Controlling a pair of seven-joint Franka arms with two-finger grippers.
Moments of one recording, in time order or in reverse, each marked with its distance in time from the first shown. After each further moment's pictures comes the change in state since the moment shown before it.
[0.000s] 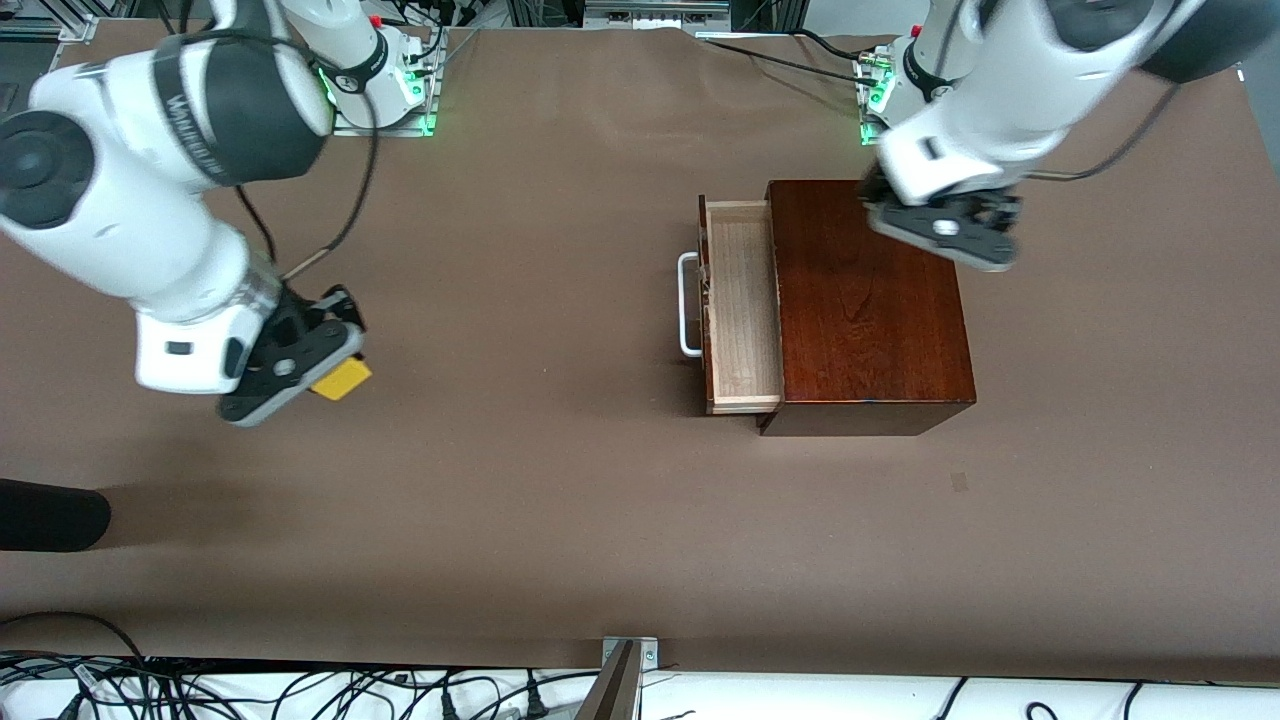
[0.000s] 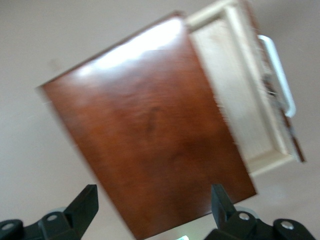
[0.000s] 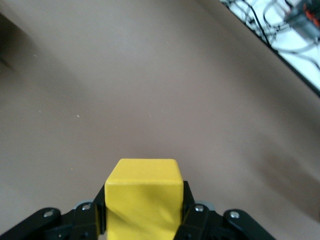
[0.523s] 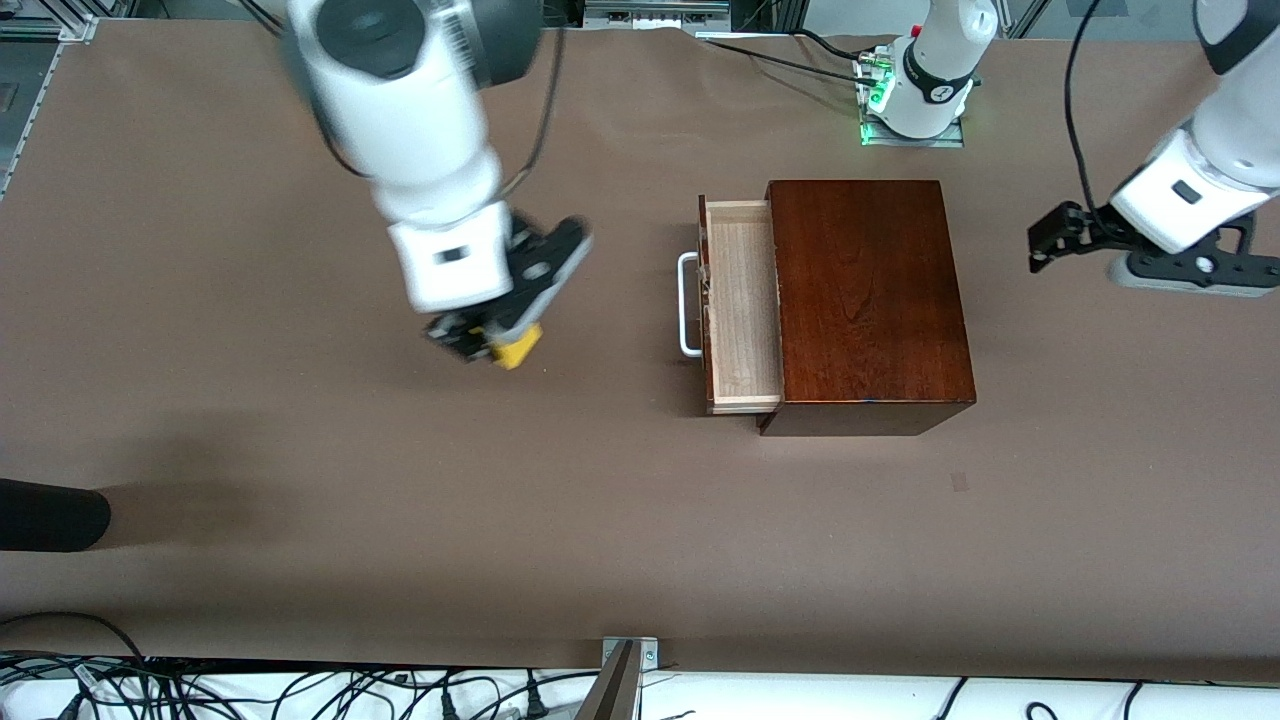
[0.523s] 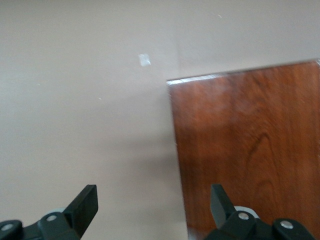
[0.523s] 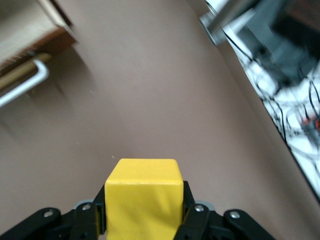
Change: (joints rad) left arm 0.019 -0.101 0.337 -0.046 0.002 0.050 0.015; right arm 0.263 0.124 -0.013 0.245 -0.047 0.003 -0.004
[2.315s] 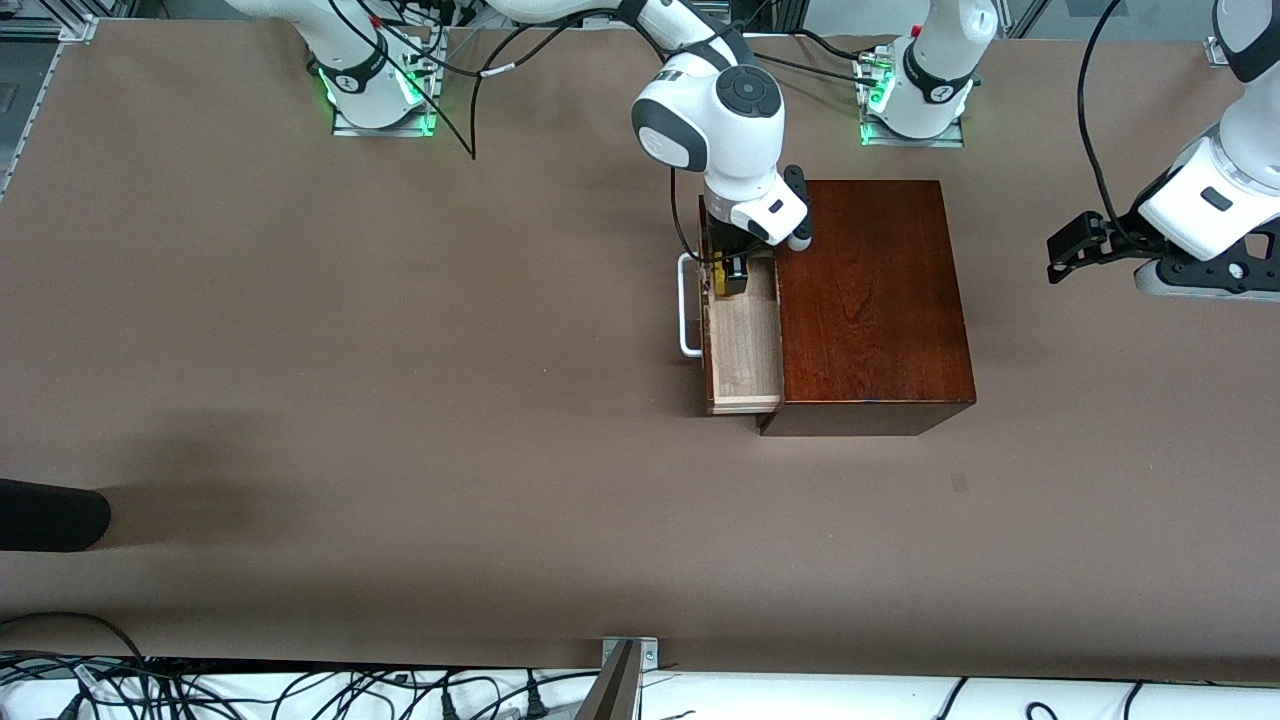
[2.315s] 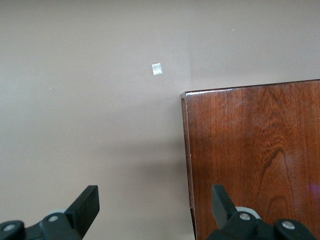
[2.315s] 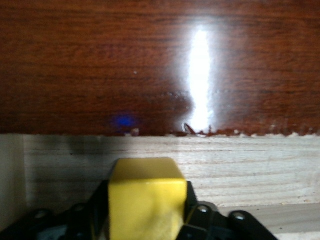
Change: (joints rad) left arm 0.013 -0.003 0.069 -0.026 0.002 0.082 0.003; right arm 0.483 0.320 0.030 -0.115 -0.014 0.417 -0.129
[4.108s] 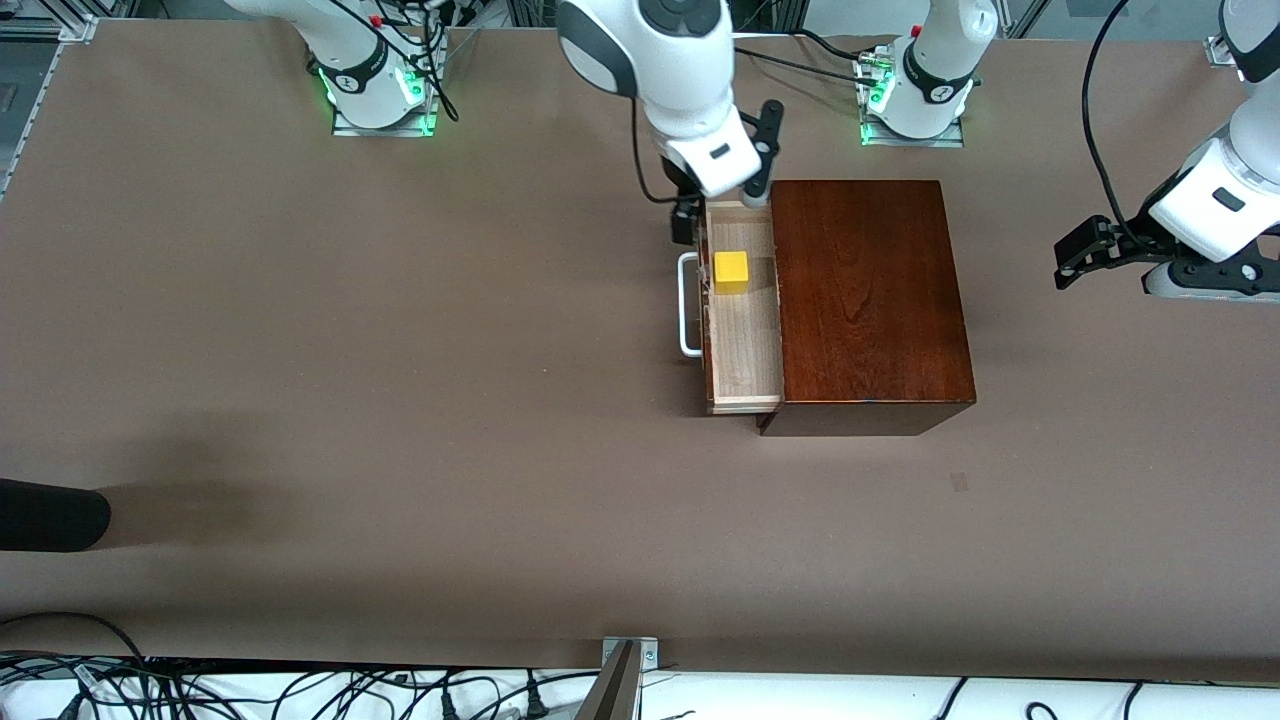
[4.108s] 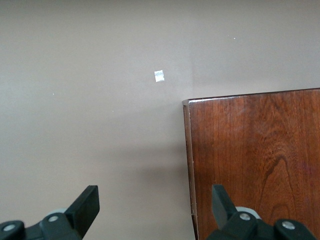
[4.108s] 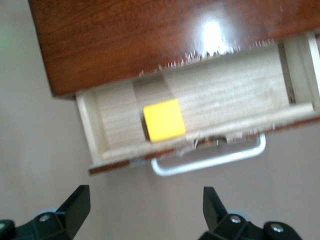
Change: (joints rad) left arm 0.000 0.000 0.007 0.000 0.000 0.027 0.002; right arm -0.066 -0.243 0.009 -0.065 0.152 -0.216 0.126
